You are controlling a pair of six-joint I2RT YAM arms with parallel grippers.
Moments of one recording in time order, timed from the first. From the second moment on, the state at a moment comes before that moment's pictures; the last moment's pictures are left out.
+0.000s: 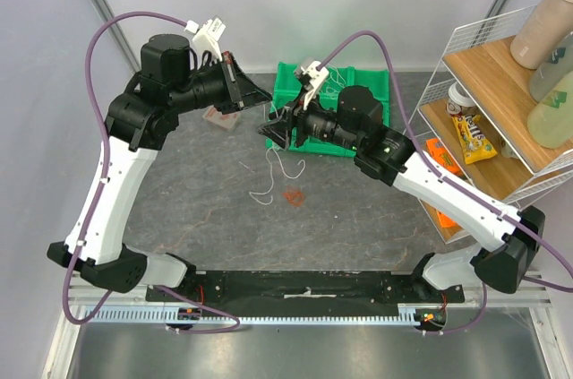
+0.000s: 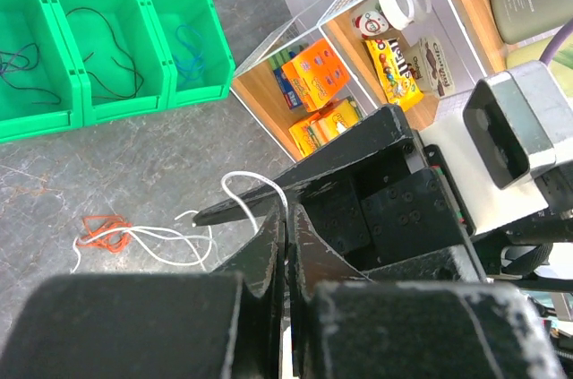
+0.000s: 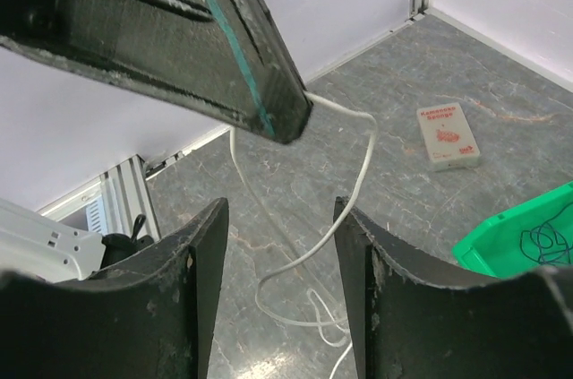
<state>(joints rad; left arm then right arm) -0.45 1.37 1.90 -0.88 0.44 -0.61 0.82 1.37 1.37 -0.04 -0.28 0.25</state>
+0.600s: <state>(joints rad) -0.36 1.37 1.90 -0.89 0.44 -0.60 0.78 1.45 1.43 0.01 -0.09 0.27</state>
